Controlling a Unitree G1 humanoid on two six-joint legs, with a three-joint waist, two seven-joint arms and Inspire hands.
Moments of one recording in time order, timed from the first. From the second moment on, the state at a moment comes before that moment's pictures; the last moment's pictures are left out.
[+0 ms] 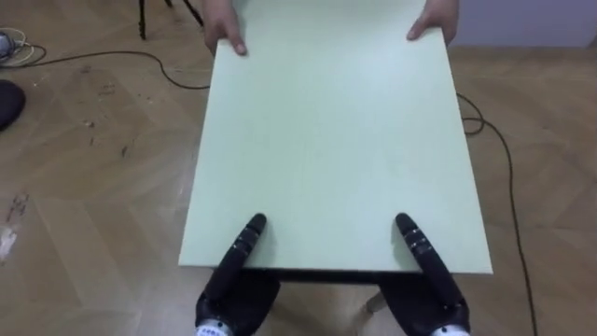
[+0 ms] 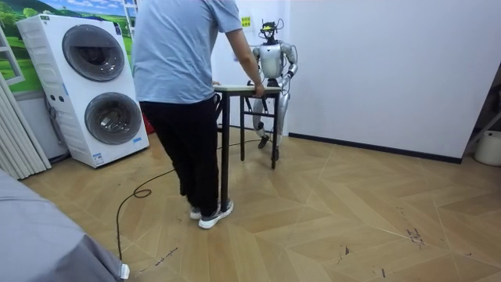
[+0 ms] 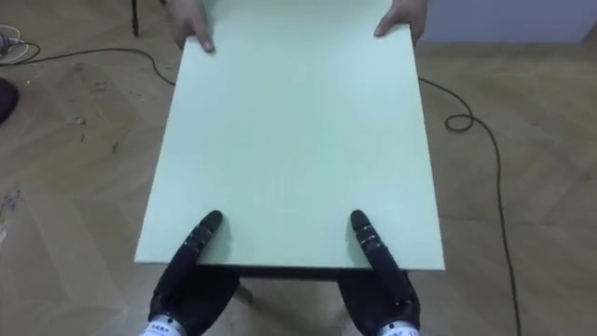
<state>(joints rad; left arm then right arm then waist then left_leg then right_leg) 0.30 0.28 -0.47 0.07 -1.51 -0.11 -0.10 0.38 -0.34 0.42 0.02 1.51 -0.20 0.12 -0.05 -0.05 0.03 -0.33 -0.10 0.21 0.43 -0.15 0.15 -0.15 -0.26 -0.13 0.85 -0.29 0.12</state>
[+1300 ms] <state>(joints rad) 0.37 0.29 -0.44 0.05 -1.56 -0.11 -0.08 0.31 -0.36 0.48 0.08 1.52 -0.18 0.13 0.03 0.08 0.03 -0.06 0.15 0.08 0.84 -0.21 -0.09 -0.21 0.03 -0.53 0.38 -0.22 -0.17</state>
